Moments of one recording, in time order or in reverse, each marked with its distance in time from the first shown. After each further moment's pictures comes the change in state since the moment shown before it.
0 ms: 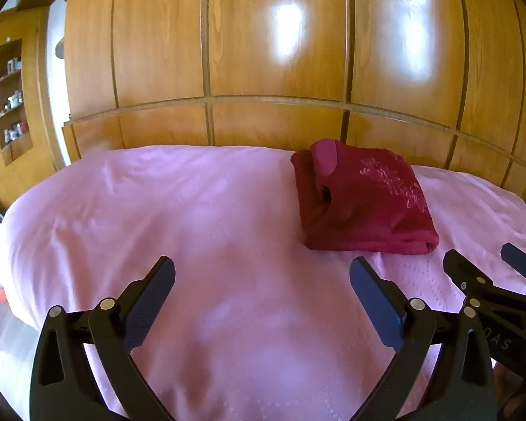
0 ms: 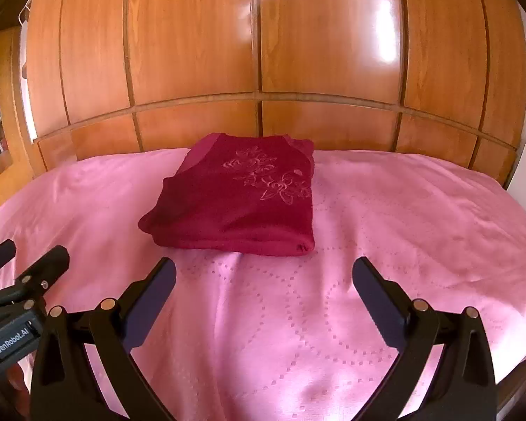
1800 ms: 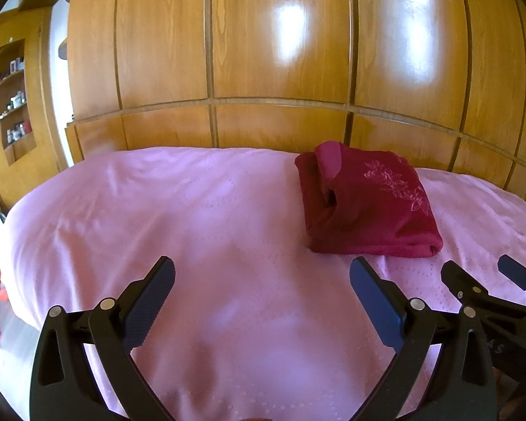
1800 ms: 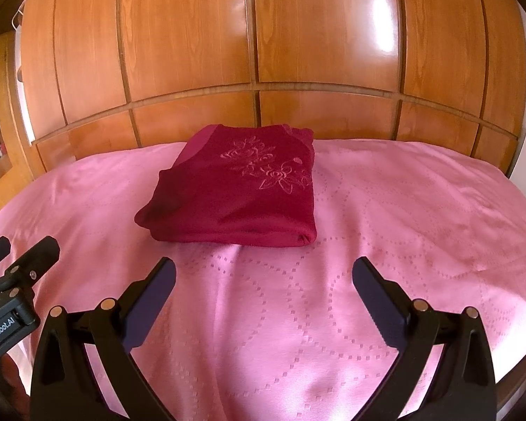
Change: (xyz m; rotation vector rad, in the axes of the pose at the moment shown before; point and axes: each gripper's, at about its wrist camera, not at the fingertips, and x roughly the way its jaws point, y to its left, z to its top) left arm 0.000 0.000 -0.001 -0.008 -0.004 0.015; right arm 0.004 -0.001 -0.007 0.029 0.031 0.003
